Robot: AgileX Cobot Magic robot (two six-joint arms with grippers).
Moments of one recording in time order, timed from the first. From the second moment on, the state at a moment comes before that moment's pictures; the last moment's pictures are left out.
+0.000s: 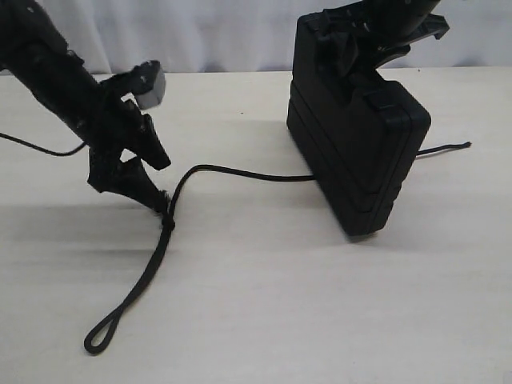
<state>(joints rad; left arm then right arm) -0.19 1.99 -1.36 -0.63 1.14 1.59 0.19 1.99 -1.91 0.19 1.23 -0.05</state>
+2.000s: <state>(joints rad) -0.33 1.95 -1.24 -1.30 0.29 1.33 0.19 1.99 -1.91 0.19 1.23 -0.06</state>
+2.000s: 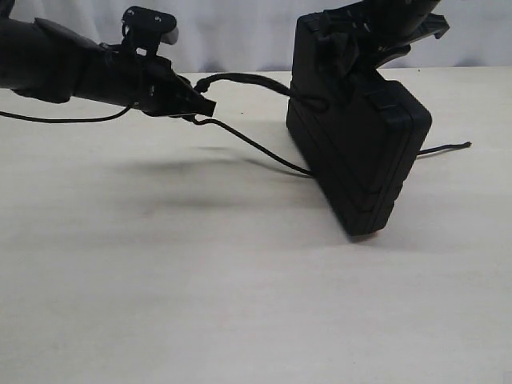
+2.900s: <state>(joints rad) -0.43 1.95 -1.24 -1.64 0.21 1.68 0.19 1.99 -1.91 0.19 1.23 -0.06</state>
